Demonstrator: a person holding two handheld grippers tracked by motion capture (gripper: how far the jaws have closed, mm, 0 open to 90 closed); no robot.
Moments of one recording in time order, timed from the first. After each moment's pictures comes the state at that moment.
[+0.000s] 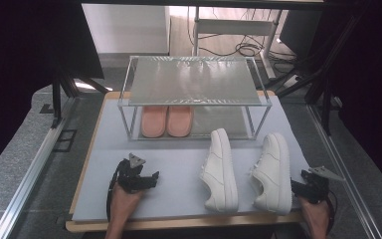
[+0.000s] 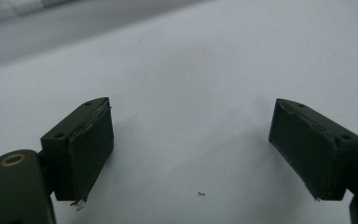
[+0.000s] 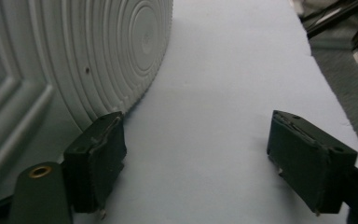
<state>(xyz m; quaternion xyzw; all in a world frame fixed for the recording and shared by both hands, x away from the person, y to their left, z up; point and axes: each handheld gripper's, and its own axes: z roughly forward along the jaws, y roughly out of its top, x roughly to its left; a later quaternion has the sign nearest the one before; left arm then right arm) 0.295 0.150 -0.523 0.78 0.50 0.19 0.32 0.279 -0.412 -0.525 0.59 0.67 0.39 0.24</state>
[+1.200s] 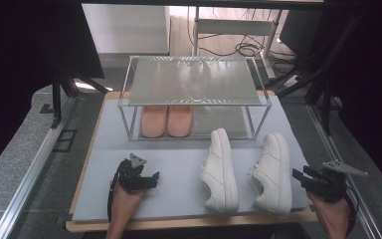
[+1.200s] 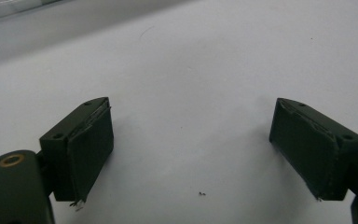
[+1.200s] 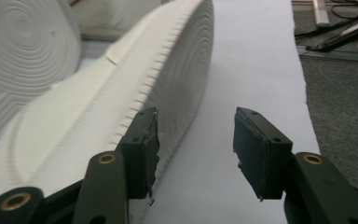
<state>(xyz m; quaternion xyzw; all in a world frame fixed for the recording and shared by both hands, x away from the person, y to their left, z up) 0.294 0.151 -0.523 0.78 0.50 0.19 0.32 0.255 -0.404 -0.446 0.54 0.71 0.39 0.23</state>
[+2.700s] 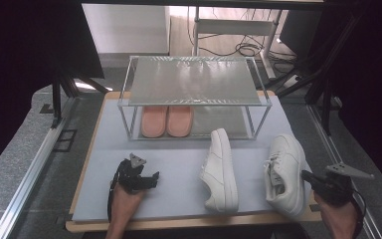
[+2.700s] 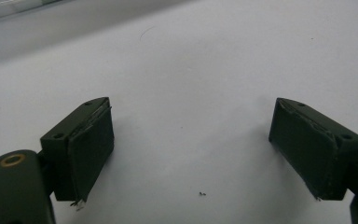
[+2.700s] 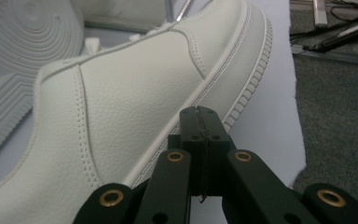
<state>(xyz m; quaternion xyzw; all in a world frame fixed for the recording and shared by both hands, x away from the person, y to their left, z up) 0.294 0.151 -0.523 0.78 0.50 0.19 0.32 0.243 -0.415 -0.442 0.54 0.72 0.37 0.23</state>
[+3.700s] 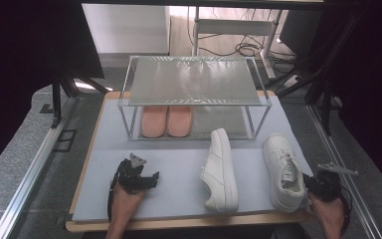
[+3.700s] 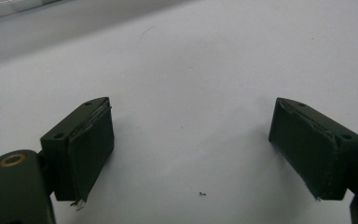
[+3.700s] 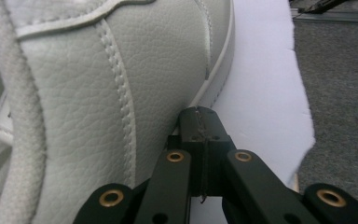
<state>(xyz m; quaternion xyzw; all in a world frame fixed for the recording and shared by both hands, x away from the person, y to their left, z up) 0.294 0.151 -0.523 0.78 0.50 0.19 0.32 0.274 -0.424 -0.492 0.58 0.71 0.34 0.21</state>
